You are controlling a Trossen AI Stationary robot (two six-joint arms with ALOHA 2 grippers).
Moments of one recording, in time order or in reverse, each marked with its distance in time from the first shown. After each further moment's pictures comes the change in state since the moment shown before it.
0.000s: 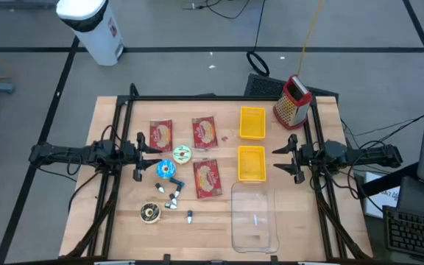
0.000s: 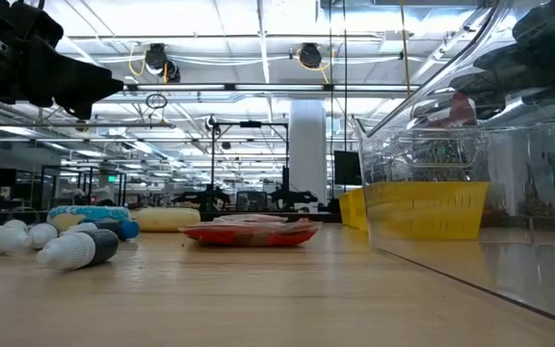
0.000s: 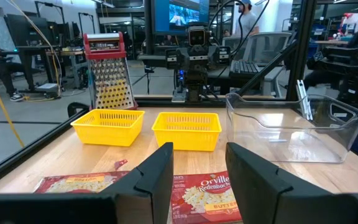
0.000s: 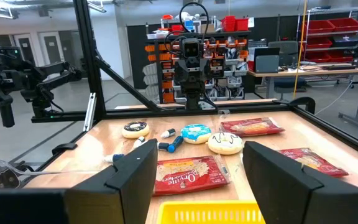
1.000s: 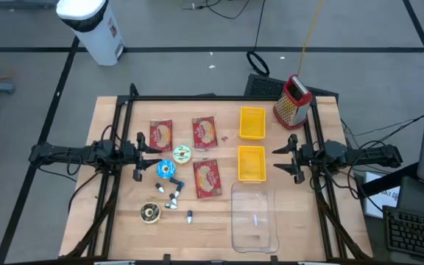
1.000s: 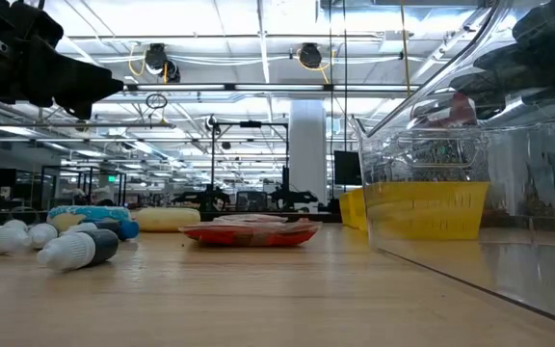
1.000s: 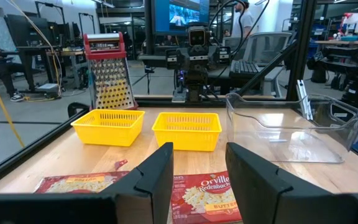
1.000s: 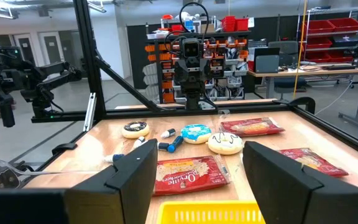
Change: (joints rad) left arm 0.000 0.000 0.000 0.006 -0.010 0.008; right arm 0.000 0.000 0.001 0.000 0.000 0.000
